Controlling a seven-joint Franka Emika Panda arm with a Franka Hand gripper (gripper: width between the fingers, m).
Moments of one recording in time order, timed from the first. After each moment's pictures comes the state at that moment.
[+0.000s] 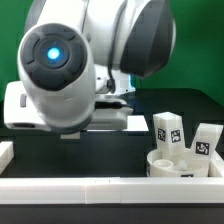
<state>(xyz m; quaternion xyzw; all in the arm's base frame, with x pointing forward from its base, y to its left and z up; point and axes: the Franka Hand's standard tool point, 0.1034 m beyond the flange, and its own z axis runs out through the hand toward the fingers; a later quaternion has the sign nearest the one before) 0.526 -0.084 0.062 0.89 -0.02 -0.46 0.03</state>
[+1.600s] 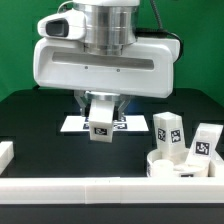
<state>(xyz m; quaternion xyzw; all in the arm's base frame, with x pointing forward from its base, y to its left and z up) 0.619 -0.043 0.104 1.00 -0.08 0.00 0.03</state>
